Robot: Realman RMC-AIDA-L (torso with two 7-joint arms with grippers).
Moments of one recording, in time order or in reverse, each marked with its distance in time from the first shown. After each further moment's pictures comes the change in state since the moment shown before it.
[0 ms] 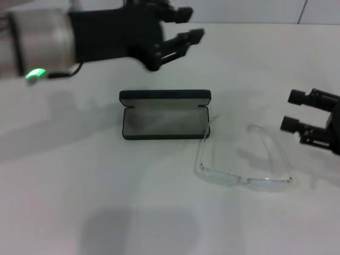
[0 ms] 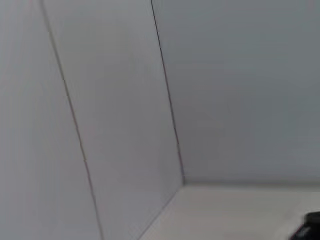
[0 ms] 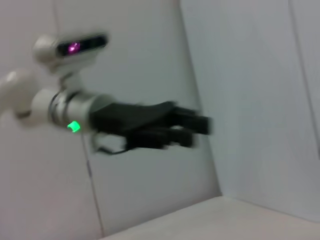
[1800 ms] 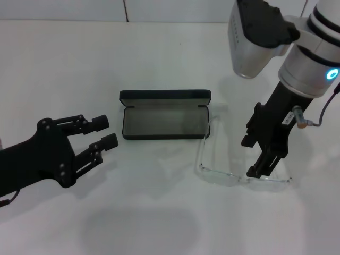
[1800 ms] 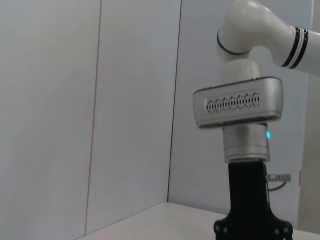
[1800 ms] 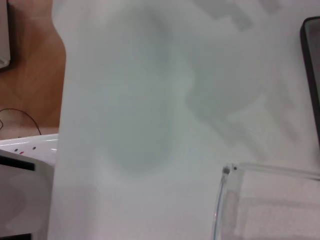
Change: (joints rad) left arm 0.159 0.002 -0.312 -0.615 -0.117 0.438 0.502; right arm 0.682 0.019 -0.606 -0.399 -0.851 -0.066 0.883
